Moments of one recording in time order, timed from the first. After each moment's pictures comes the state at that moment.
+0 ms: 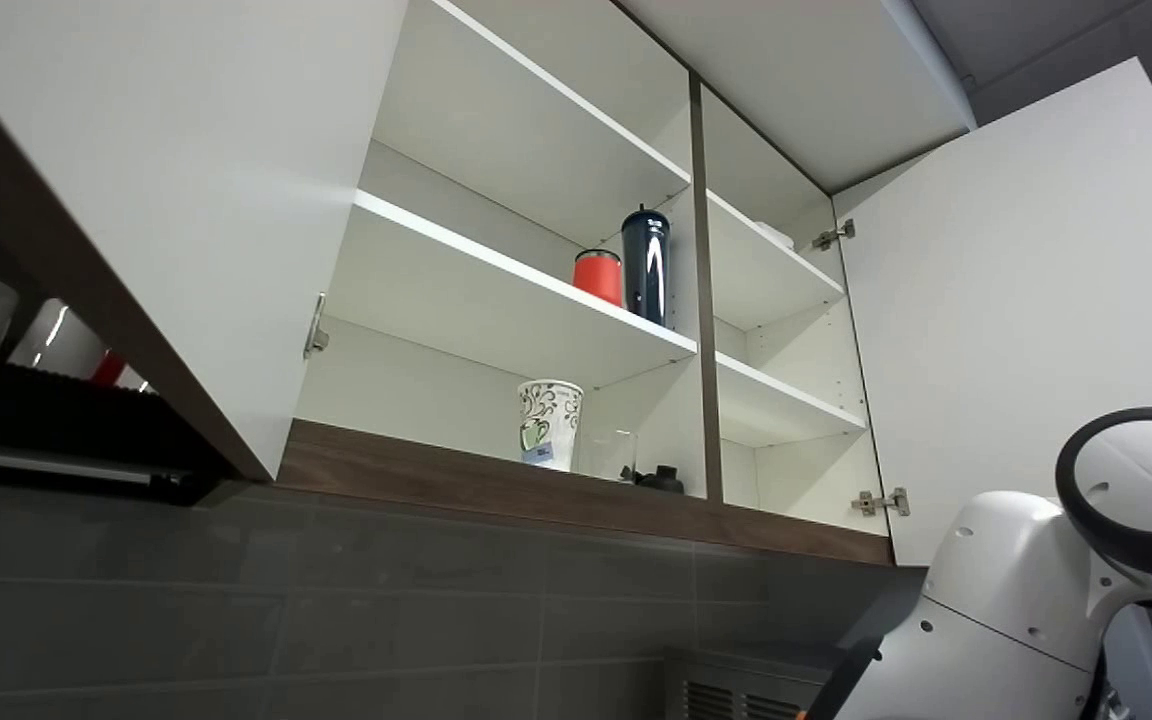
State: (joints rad) arm -0.35 0.54 0.31 -2.18 1.05 2.70 -0.80
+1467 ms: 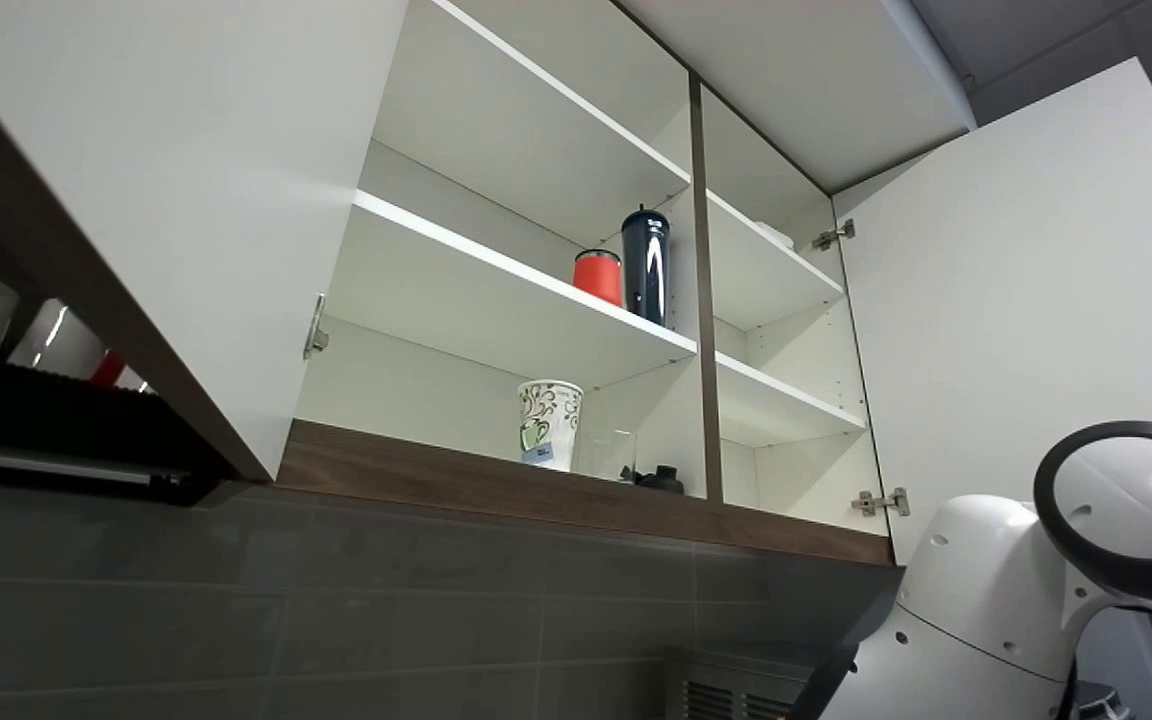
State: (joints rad) arm -0.18 0.57 0.15 -2.12 1.05 2.55 -0.58
